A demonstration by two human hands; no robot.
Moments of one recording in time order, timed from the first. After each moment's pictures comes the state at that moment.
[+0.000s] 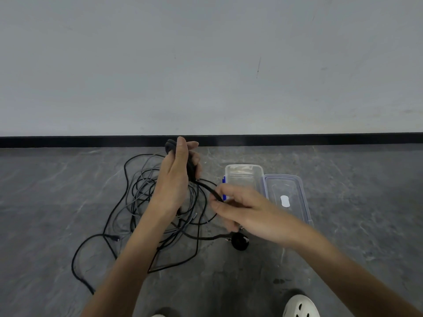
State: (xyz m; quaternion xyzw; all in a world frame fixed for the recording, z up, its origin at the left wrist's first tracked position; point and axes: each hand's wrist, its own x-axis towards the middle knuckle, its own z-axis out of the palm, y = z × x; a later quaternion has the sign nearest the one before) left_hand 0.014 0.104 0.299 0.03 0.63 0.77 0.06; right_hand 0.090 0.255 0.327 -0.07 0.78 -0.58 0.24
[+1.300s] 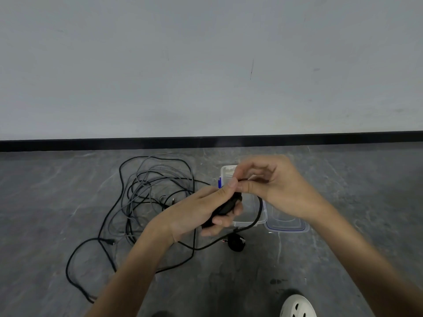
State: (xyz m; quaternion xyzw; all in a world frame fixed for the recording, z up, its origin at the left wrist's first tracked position) left_hand 0.045 0.115 0.312 0.24 0.64 0.58 0.45; right_hand 0.068 0.305 0.329 -0.11 0.80 -0.59 0.03
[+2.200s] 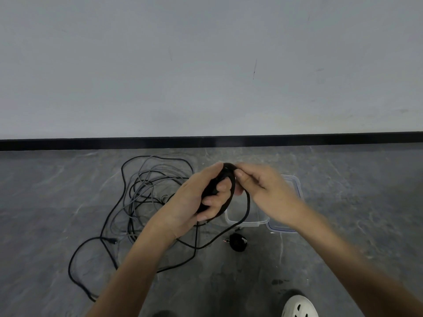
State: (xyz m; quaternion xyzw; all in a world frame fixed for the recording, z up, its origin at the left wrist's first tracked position) left_hand 0.037 0.114 0.312 0.16 0.53 0.73 0.39; right_hand 0.065 0.286 0.311 -0.09 0.87 -0.49 0.01
